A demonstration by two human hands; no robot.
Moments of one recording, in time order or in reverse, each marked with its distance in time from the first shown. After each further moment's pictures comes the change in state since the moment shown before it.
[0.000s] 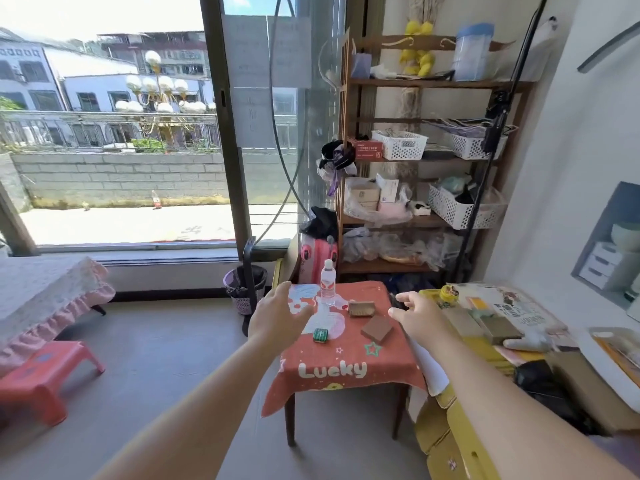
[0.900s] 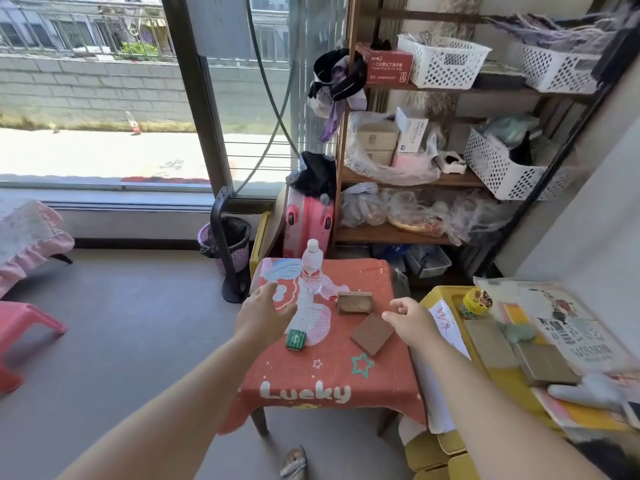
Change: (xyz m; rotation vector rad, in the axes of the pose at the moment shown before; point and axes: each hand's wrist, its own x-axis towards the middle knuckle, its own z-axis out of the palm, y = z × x) left_hand 0.253 -0.019 0.168 0.053 -0.146 -0.245; right_hand 0.308 0.093 0.057 -0.019 -0.190 0.208
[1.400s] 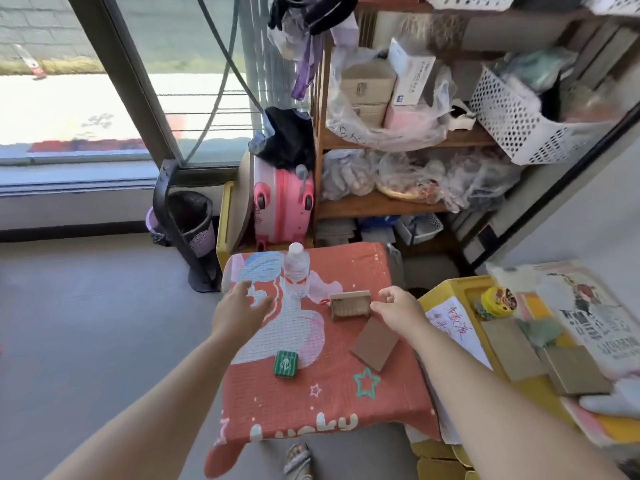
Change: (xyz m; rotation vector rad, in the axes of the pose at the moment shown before) left_hand 0.189 -0.016 0.034 -0.081 -0.129 -0.134; right_hand 0.172 -0.032 0.045 -0.115 -0.031 0.173
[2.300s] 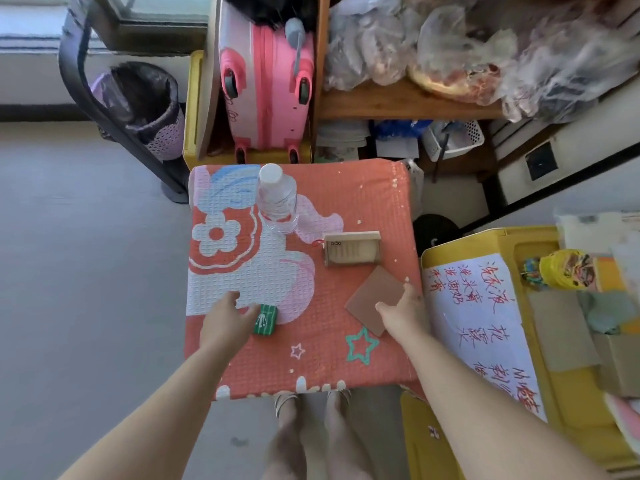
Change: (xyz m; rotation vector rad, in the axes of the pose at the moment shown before) left_hand 0.055 -0.073 0.139 0.077 -0.223 -0.361; right_hand 0.102 0.105 0.090 -0.110 -0.067 0.400
